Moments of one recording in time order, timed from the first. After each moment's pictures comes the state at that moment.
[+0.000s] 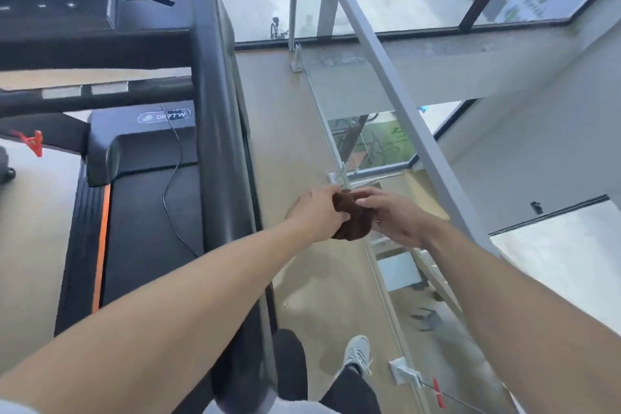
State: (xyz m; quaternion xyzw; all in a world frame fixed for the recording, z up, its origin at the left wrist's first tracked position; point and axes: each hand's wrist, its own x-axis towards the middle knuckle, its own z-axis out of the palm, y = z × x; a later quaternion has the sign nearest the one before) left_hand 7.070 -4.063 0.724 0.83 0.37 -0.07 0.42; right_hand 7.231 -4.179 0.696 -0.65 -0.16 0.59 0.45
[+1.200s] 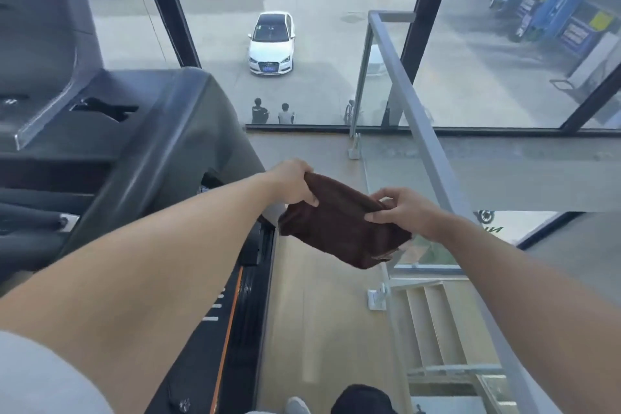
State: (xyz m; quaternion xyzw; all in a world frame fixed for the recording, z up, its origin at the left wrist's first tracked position) left_hand 7.302 -3.694 0.669 0.85 0.44 -0.04 0.29; right_hand 7.515 -3.847 0.649 -0.72 -0.45 0.46 0.28
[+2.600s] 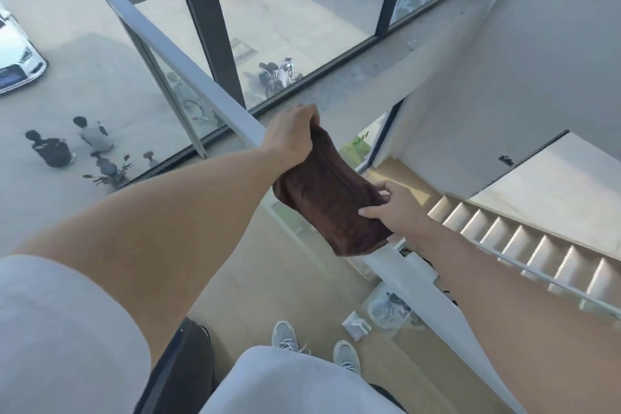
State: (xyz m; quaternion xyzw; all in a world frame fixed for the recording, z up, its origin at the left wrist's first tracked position) left_hand 7.842 -3.362 0.617 0.96 0.12 0.04 0.26; right_hand 7.840 -3.609 0.557 -0.84 0.00 0.30 0.45
